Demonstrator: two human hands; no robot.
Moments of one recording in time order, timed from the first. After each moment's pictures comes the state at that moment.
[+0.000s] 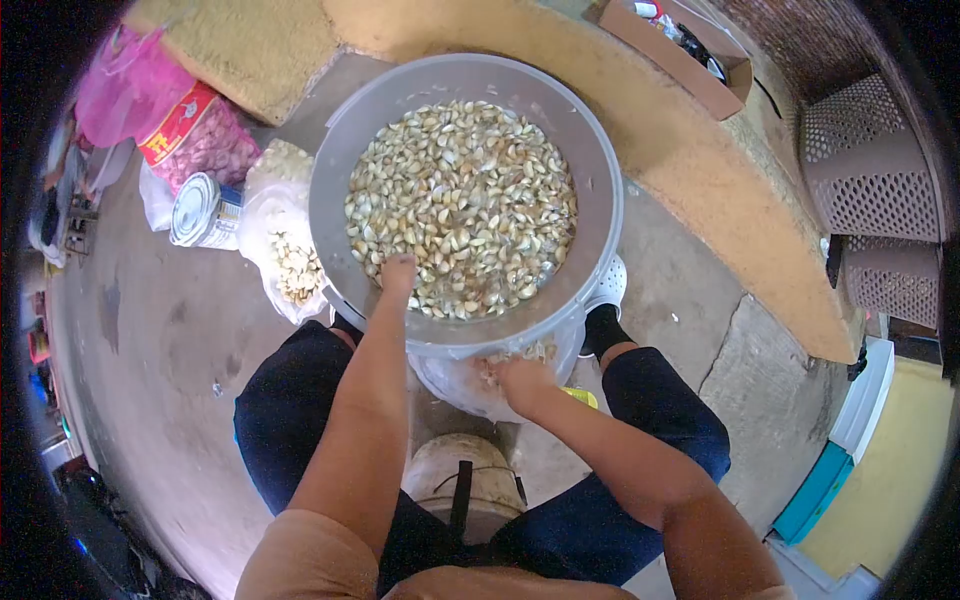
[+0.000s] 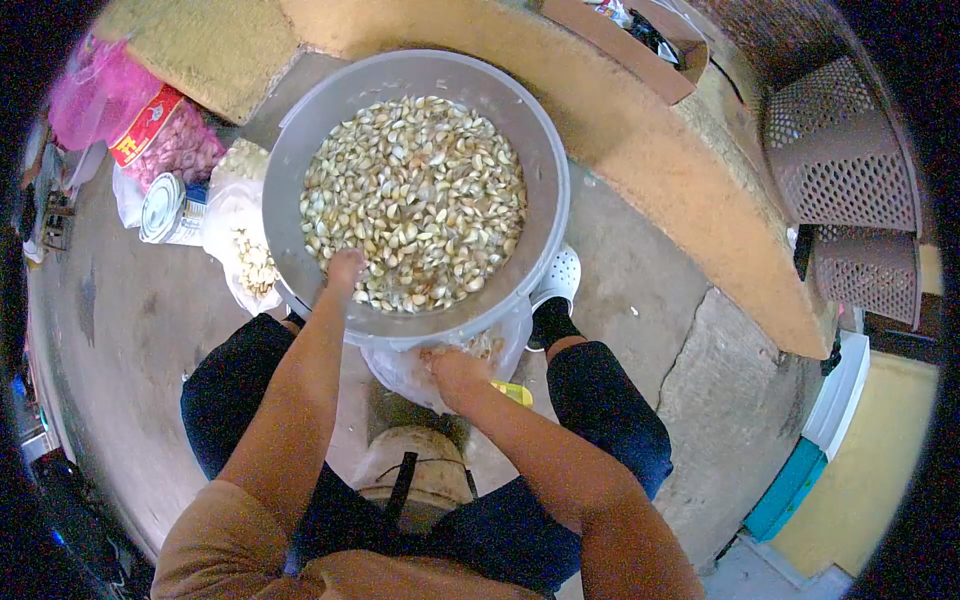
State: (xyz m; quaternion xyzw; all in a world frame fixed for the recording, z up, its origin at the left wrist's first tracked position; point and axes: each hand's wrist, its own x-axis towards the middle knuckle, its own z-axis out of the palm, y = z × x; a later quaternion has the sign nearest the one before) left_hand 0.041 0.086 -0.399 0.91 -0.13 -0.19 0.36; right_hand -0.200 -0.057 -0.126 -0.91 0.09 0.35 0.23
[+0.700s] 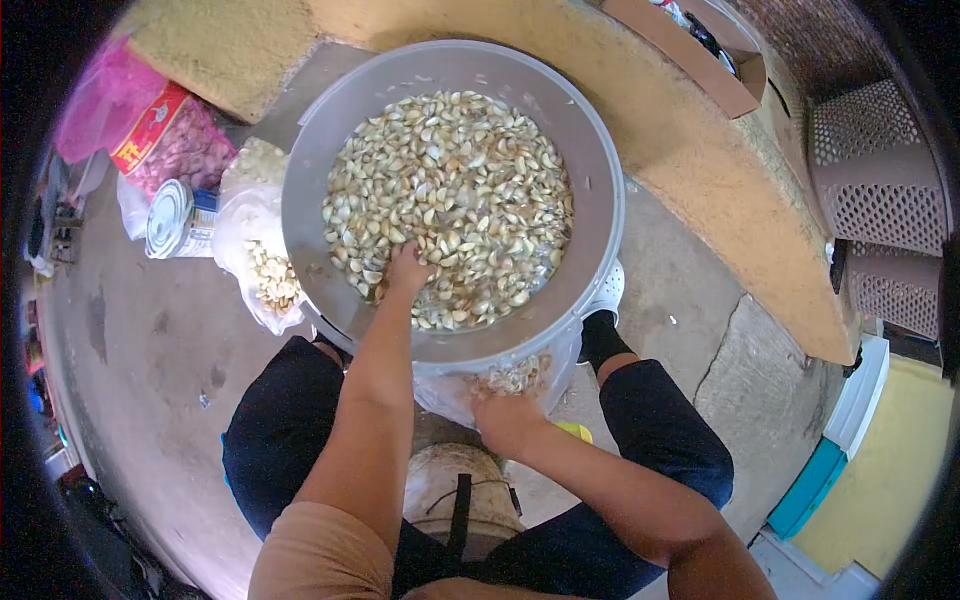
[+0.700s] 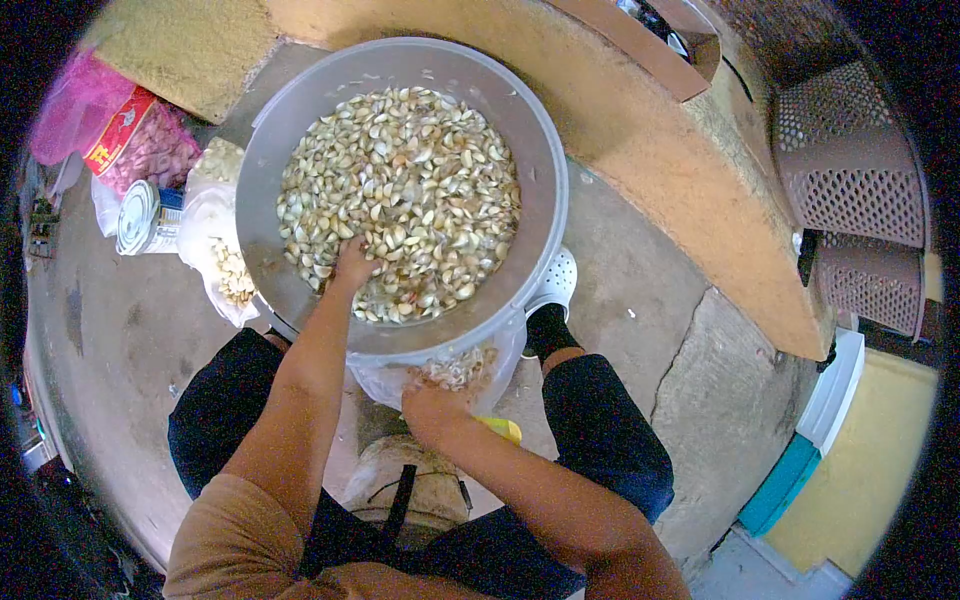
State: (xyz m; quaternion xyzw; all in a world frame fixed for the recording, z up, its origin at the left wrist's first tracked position) left_hand 0.029 0.021 -0.356 0.92 -0.10 -0.26 0.28; right_hand -0.189 -0.048 -0.116 -0.87 0.04 0.41 0.27
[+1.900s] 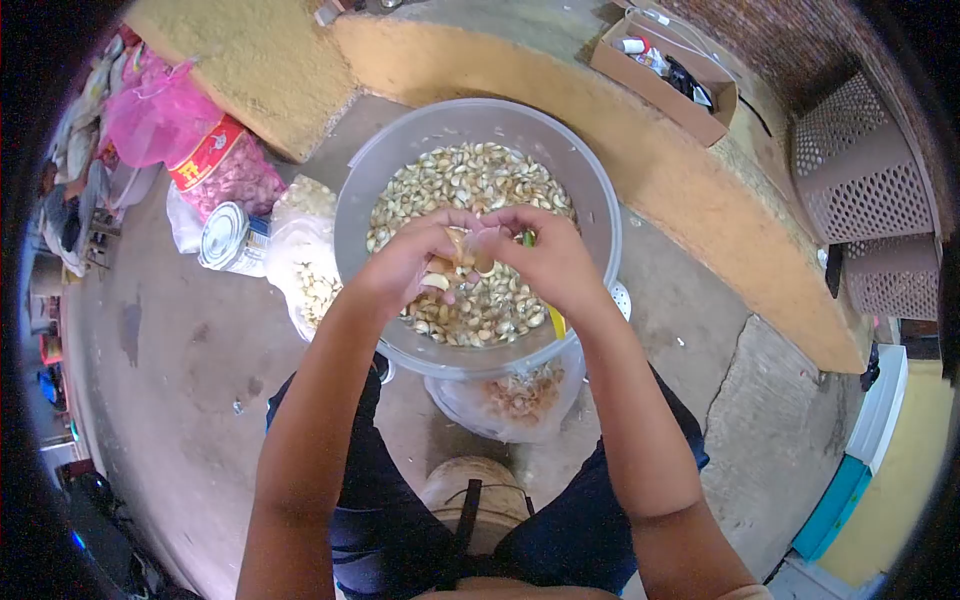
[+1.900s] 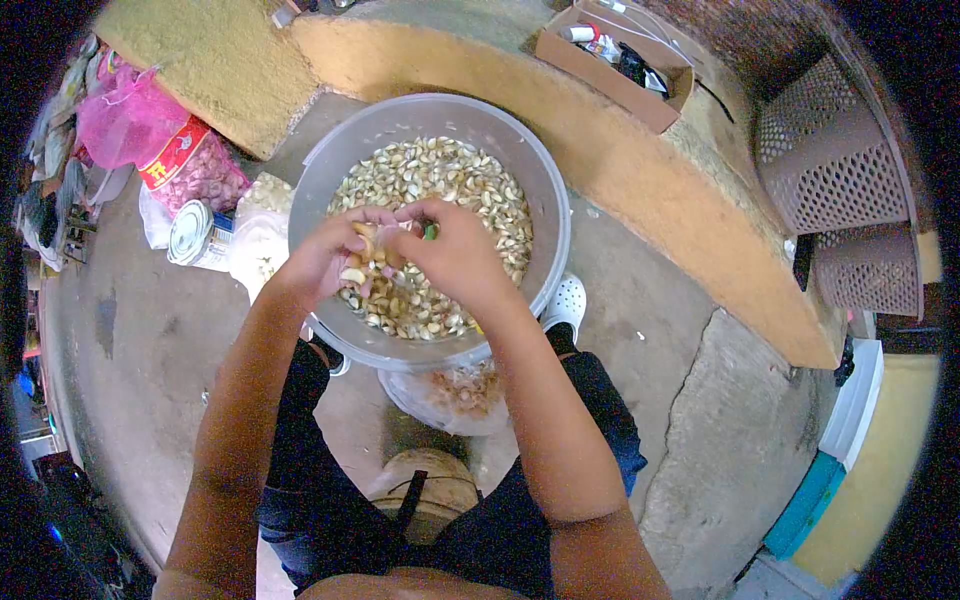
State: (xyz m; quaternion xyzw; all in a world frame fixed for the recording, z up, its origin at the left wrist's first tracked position) left_hand 0.024 0.016 0.009 0.55 -0.11 -0.55 0.61; right_hand -0.079 -0.132 0.012 -0.79 0.18 -0.06 0.59
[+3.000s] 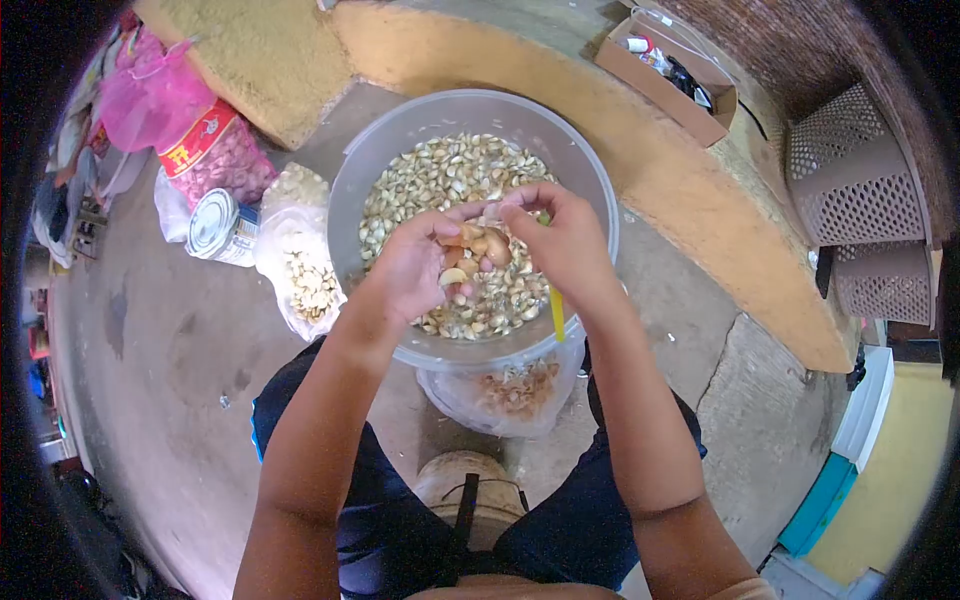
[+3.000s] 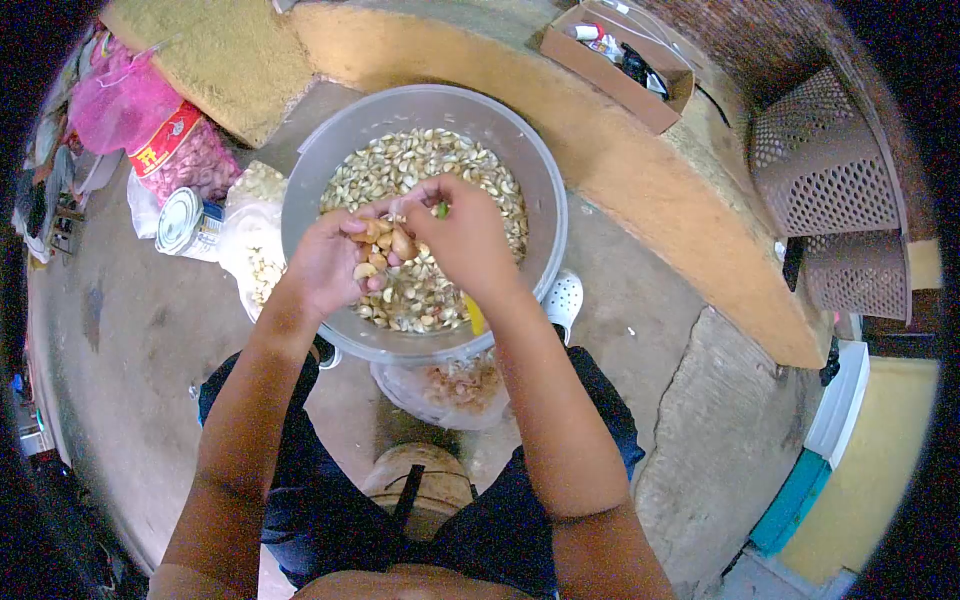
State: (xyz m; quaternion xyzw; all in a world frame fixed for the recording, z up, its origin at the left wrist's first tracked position) left_hand 0.014 0.017 -0.001 0.36 -0.05 -0.60 0.71; right_hand -0.074 -0.122 0.020 -0.77 0.18 -0.14 0.59
